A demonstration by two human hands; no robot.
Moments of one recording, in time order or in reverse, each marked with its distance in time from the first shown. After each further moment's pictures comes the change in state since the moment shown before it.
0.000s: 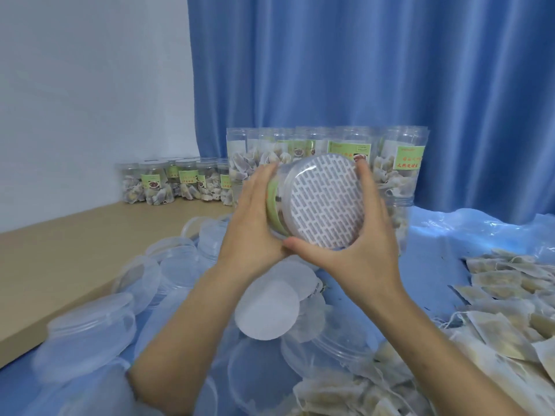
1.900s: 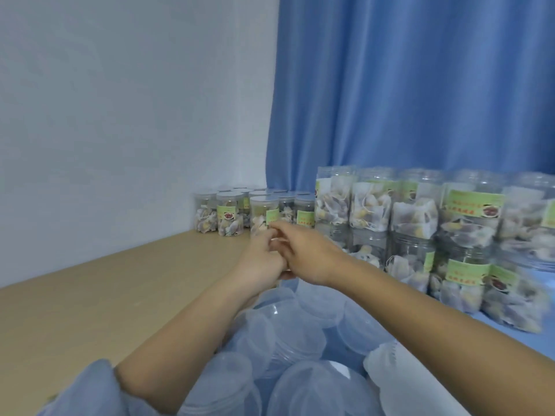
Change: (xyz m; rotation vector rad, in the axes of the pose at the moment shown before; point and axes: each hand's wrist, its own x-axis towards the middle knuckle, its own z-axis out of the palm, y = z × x) left_hand 0.044 -0.120 -0.139 -0.496 -0.082 -0.569; right_hand 0.101 -0.042 0.240 -0.372 -0.790 -0.114
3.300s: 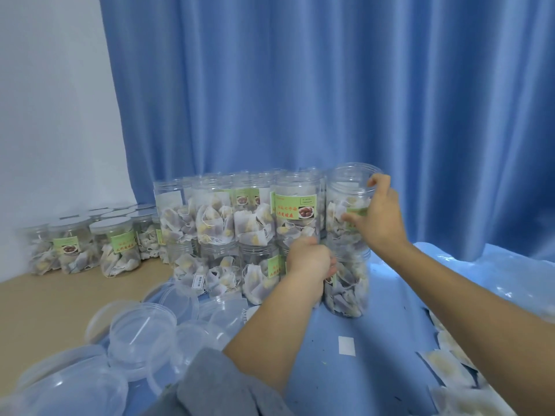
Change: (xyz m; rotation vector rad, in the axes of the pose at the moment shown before) left_hand 0.046 0.050 0.357 -0.289 -0.137 -0.298; right_hand -0.162 0.303 -0.200 -0.041 0.863 0.544
